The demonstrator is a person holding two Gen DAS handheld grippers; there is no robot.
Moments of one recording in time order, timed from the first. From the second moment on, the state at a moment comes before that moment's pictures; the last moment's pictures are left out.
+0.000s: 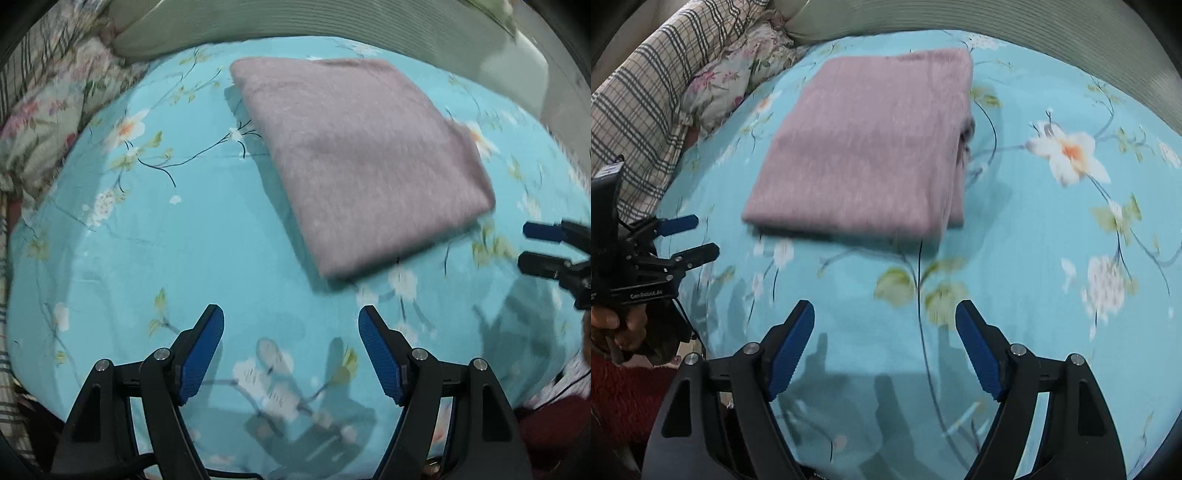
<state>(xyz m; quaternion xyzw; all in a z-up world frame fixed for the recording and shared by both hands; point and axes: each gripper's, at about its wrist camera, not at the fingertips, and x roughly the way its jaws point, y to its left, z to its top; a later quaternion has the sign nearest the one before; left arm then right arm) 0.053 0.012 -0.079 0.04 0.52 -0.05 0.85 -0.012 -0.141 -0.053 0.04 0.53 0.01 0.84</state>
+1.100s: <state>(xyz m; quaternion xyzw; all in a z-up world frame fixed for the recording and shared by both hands) 0.046 -0.015 -0.025 0.10 0.46 -0.01 0.88 0.009 -0.122 -0.018 0.02 0.48 0.02 0.87</state>
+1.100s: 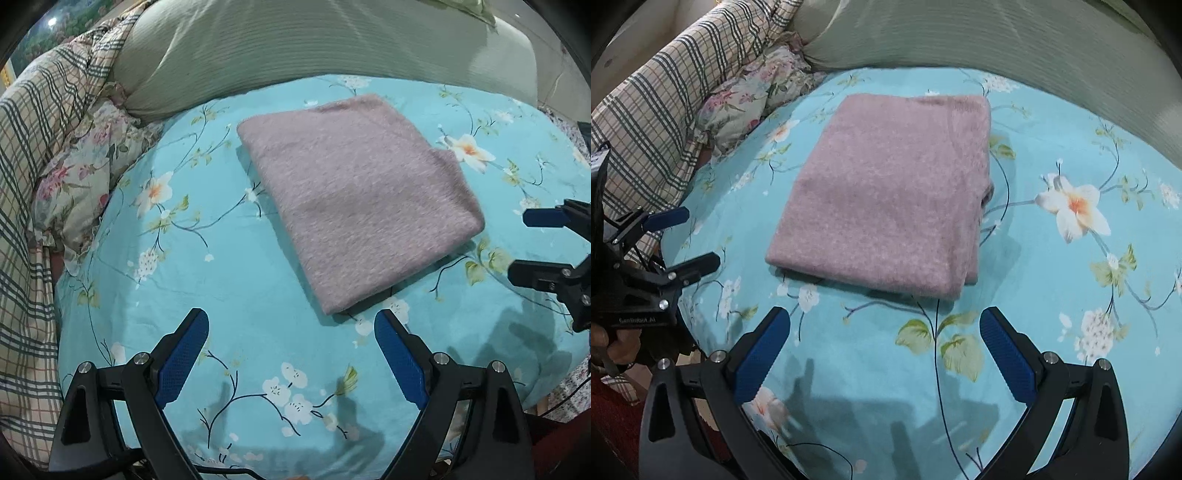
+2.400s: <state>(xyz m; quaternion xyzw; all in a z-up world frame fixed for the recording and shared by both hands) 0.075 -0.023 -0.007 0.06 0.47 -0.03 0.88 0.036 -0.127 -0.008 0.03 0.49 0.02 0.87</state>
